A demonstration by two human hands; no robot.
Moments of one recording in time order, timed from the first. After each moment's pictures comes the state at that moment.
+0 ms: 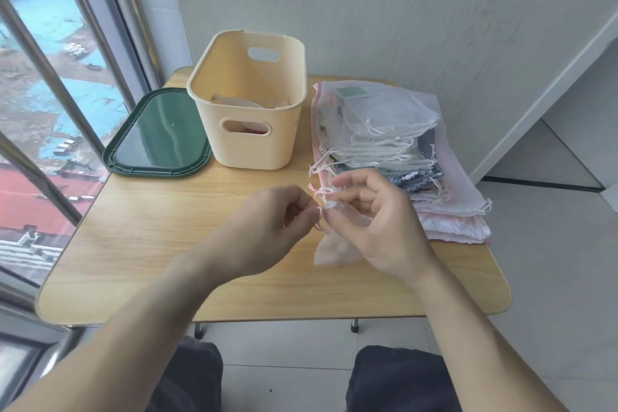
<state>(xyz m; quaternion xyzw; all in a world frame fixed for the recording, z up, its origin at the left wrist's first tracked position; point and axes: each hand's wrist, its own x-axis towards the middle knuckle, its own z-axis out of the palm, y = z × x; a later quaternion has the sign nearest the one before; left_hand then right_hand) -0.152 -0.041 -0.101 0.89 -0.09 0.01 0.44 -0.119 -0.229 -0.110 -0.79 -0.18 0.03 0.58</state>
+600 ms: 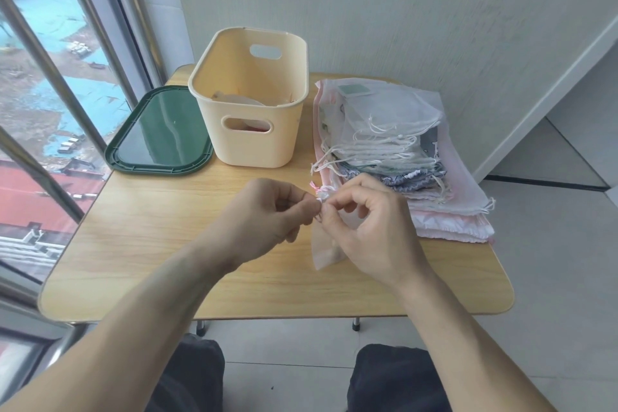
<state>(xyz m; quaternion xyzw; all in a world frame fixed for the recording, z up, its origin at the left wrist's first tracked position) -0.152 -0.039 -0.093 0.80 0.00 -0.08 0.59 -0.123 -0.219 -0.115 -0.84 -0.24 -0.10 0.48</state>
